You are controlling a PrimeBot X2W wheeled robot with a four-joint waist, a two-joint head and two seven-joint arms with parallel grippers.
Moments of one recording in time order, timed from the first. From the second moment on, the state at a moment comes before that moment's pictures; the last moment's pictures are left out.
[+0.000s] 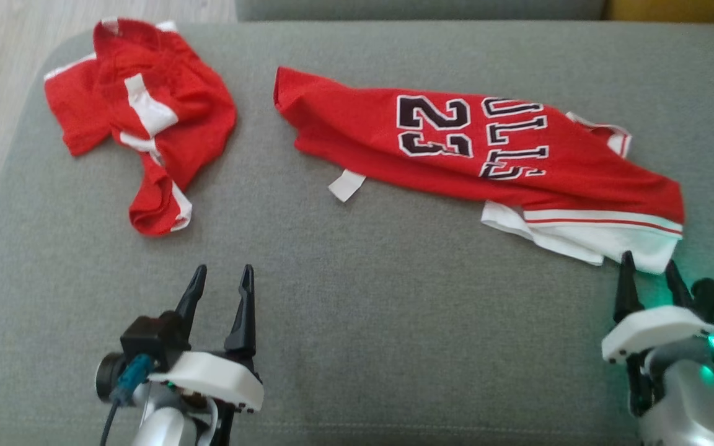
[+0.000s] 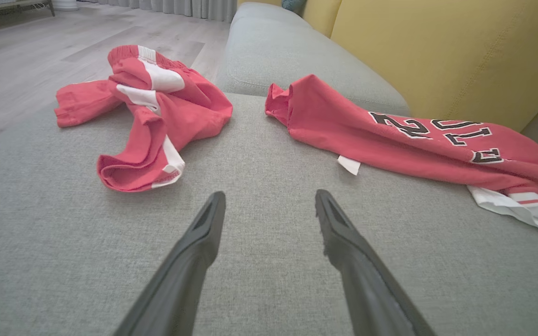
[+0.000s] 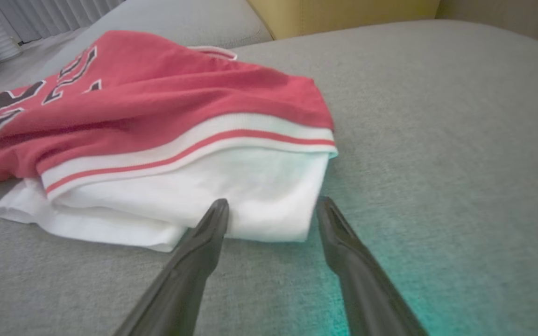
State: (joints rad) left arm -0.04 0.06 -0.27 0.23 -0.26 0.03 -0.25; right arm -0.33 -0.04 -0.31 0.81 0.01 0.12 -0.25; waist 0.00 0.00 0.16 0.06
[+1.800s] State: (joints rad) left arm -0.06 0.05 -0.21 0.20 -0.23 0.02 -0.25; right arm -0.29 -0.05 -0.10 0.27 0.06 0.12 0.06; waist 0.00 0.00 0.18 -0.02
